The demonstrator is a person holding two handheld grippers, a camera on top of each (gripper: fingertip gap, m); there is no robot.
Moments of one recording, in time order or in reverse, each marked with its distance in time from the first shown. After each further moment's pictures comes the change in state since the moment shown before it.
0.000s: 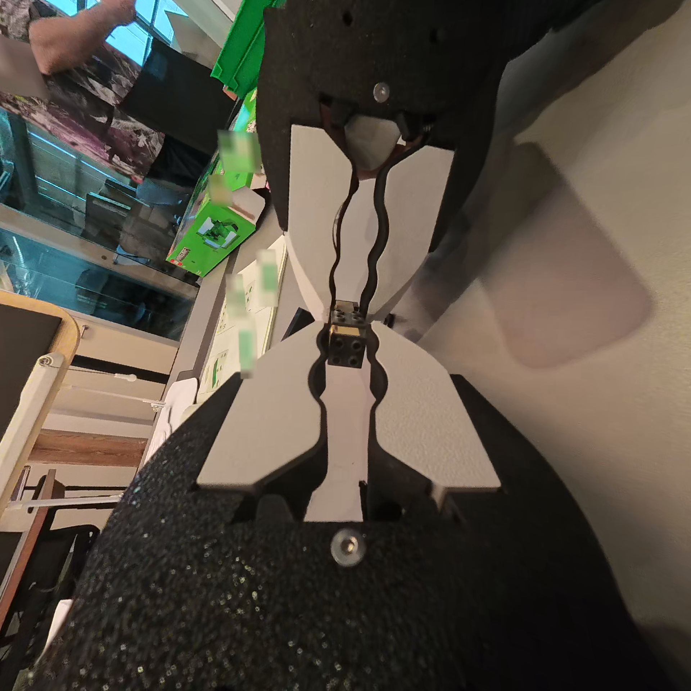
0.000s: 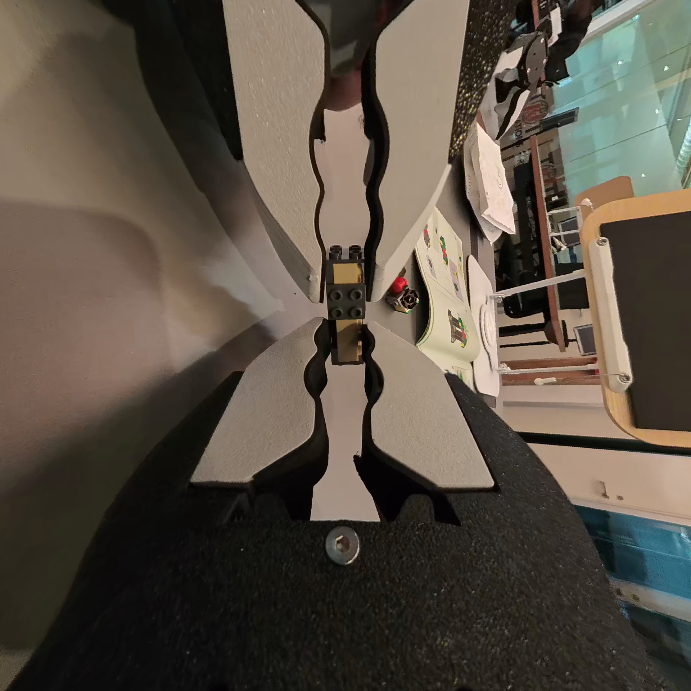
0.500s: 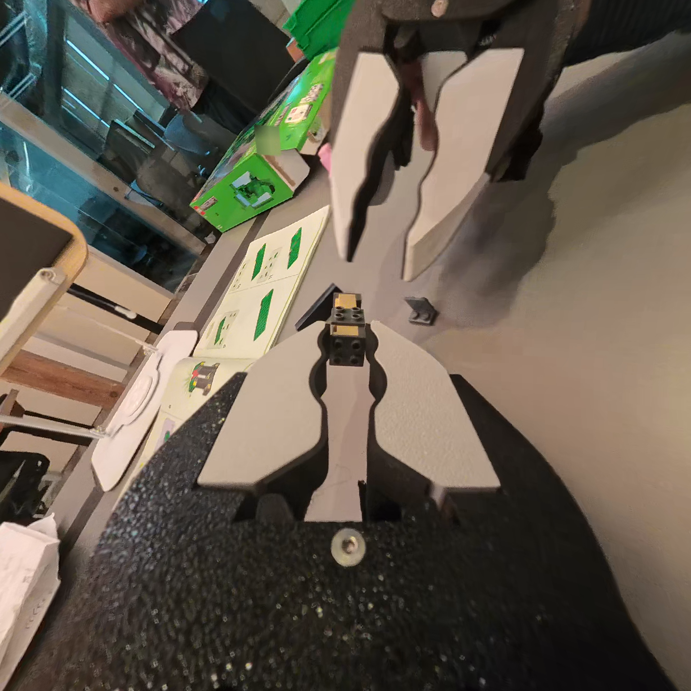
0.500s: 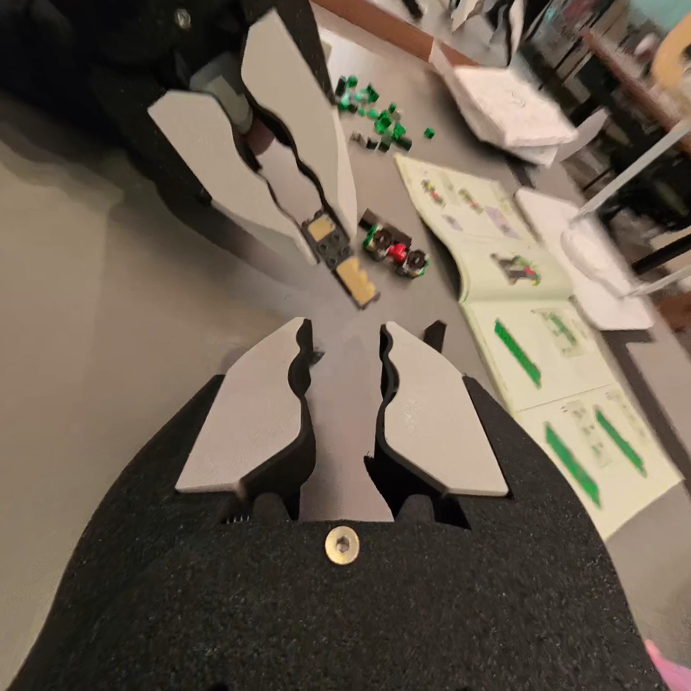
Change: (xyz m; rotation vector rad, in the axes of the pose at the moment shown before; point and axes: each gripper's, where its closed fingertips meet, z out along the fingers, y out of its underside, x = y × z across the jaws) left arm -0.025 0.016 0.000 -0.016 -0.108 -0.229; right arm 0.013 0.014 -0.017 0.102 -0.136 0.541
